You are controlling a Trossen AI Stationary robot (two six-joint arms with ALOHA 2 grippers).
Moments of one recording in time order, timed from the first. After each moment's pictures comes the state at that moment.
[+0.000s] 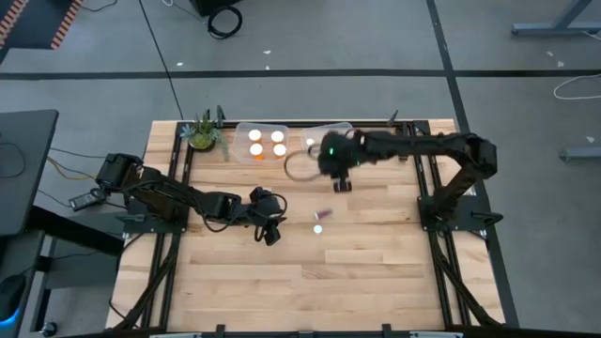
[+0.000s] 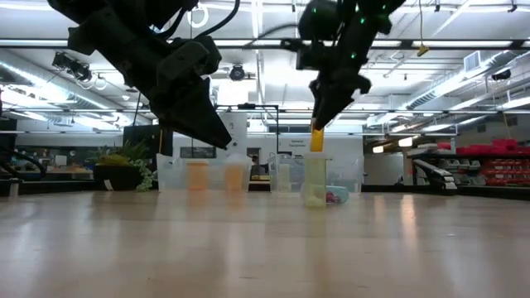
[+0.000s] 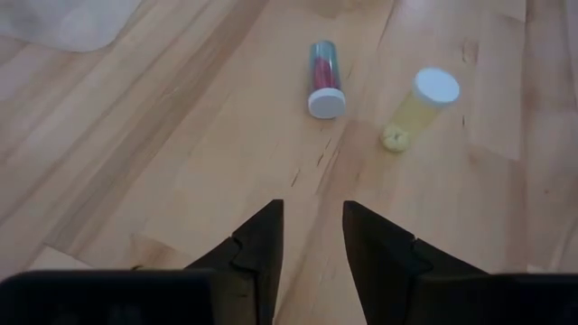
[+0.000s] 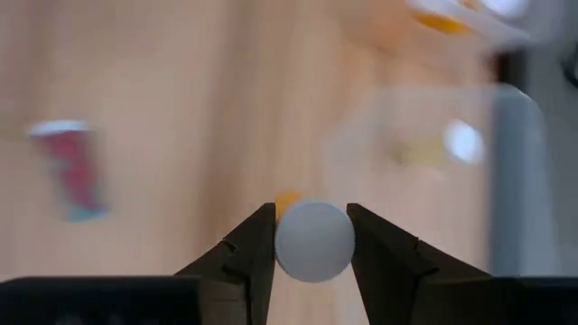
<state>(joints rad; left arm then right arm) -0.20 1.53 0.72 0.08 -0.37 -0.48 -0.27 1.62 1.25 -0.69 0.09 -0.41</state>
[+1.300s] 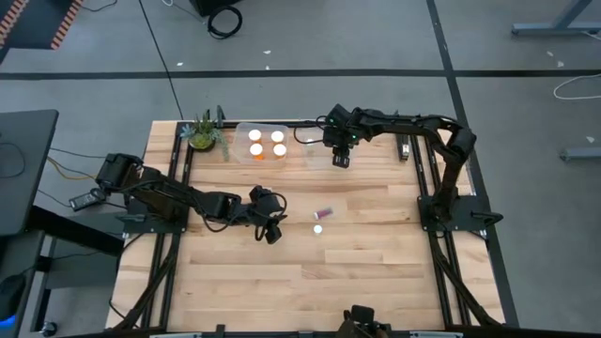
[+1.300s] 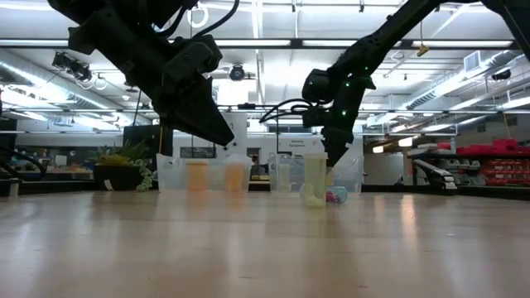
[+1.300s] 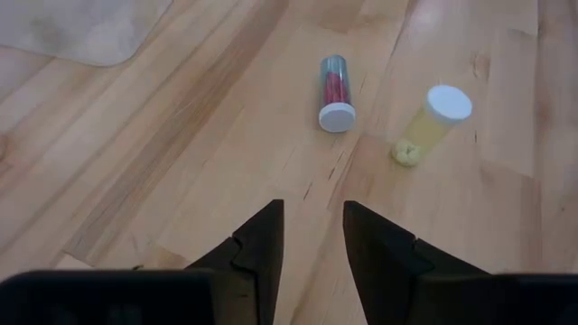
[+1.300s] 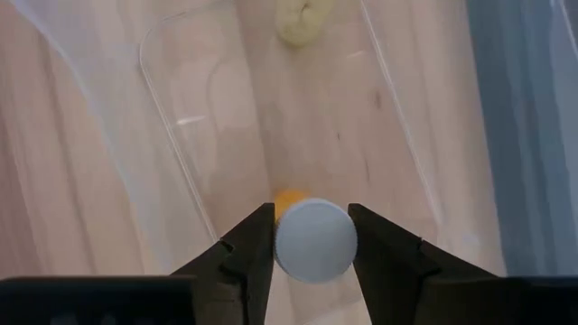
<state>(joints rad) -0.20 1.53 0.72 0.09 -0.41 -0.48 -0.60 1.83 1.25 -0.59 -0.02 -0.41</state>
